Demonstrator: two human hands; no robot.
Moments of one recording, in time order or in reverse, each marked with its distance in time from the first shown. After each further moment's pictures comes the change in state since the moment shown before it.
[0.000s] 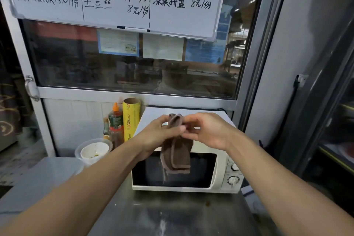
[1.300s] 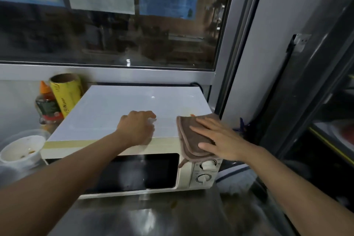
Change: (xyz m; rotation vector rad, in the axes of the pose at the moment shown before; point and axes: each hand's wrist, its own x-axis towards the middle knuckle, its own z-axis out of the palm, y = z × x) left_hand 0.190 -0.084 0.058 1.272 0.112 -0.027; right_hand 0.087 0.091 -0.267 -1.598 -0.054 -0.233
